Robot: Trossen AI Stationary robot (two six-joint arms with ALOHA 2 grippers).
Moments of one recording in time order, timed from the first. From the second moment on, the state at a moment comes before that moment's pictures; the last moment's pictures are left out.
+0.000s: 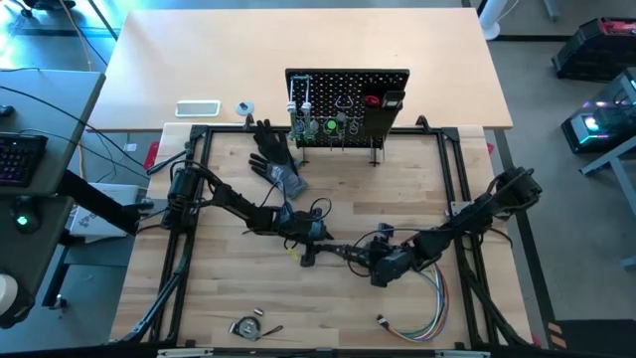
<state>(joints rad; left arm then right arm) -0.10 2.06 0.83 0.58 0.04 -0.01 0.51 1.63 0.69 -0.07 0.46 0.52</state>
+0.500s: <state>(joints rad) -0.10 2.06 0.83 0.58 0.02 -0.01 0.72 1.49 0.61 -0.20 0.67 1.10</state>
